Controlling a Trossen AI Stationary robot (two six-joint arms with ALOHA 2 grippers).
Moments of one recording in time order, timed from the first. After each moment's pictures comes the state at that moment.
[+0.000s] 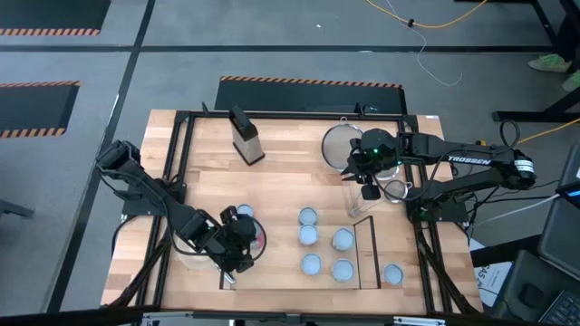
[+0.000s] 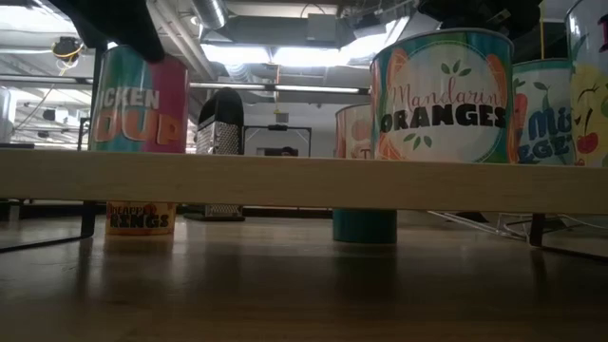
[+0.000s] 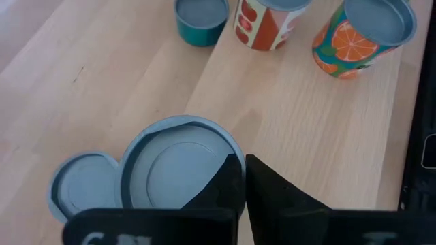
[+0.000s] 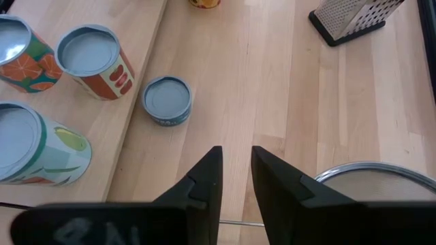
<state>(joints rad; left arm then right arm) -0.64 1.52 1.13 -0.66 -0.49 -0.96 -0.18 1.12 0.98 -0.71 -0.19 -0.32</state>
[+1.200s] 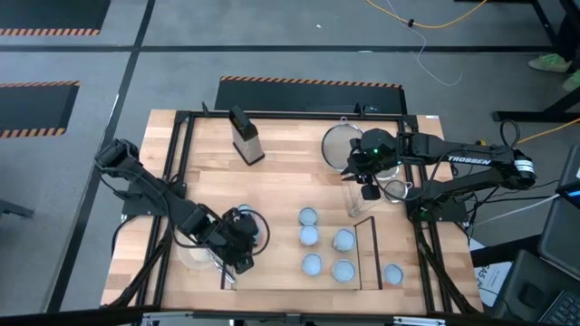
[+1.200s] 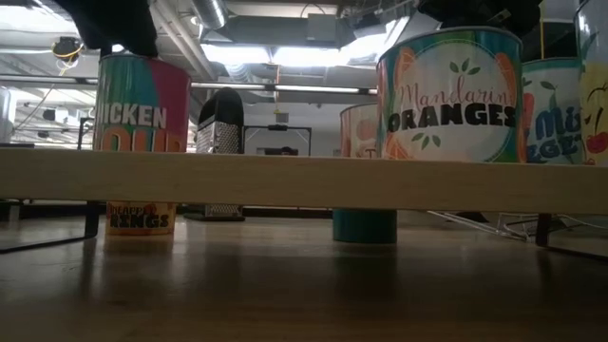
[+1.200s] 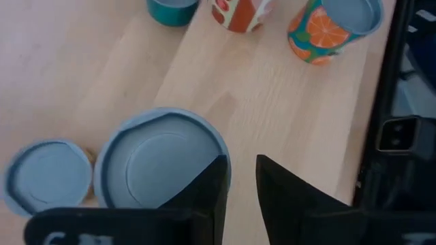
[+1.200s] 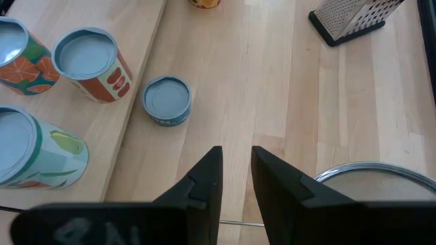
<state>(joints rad) -0.59 1.50 1.13 -0.62 -0.34 -0.96 -0.18 1.12 0.98 -0.71 -0.19 -0.32</state>
